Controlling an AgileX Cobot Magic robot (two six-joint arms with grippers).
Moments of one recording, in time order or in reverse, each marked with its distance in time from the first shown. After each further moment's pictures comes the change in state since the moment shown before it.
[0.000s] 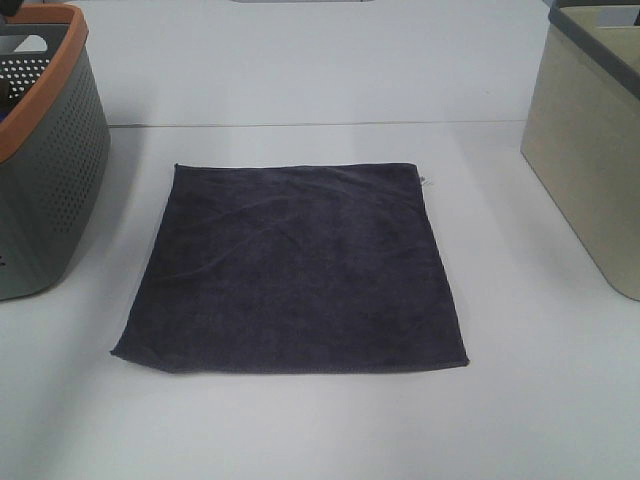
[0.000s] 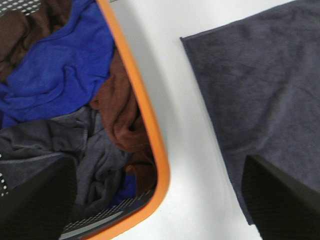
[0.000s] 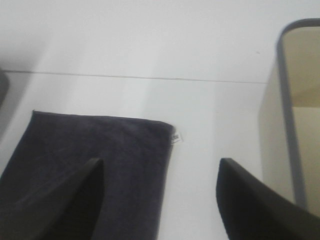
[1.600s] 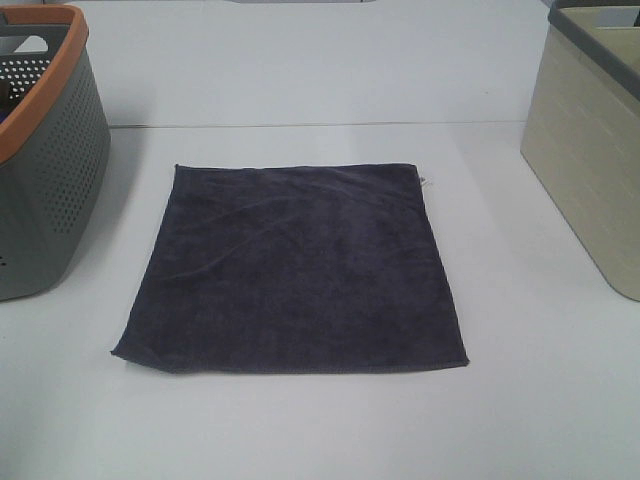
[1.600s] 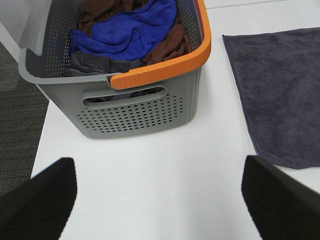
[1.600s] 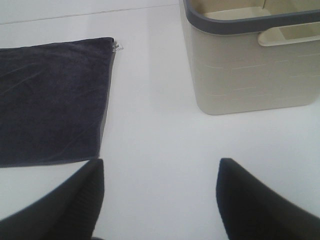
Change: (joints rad) left arm 0.231 -1.123 0.891 -0.090 -0.175 0.060; right arm -0.221 -1.083 0.623 0.034 0.401 -0.075
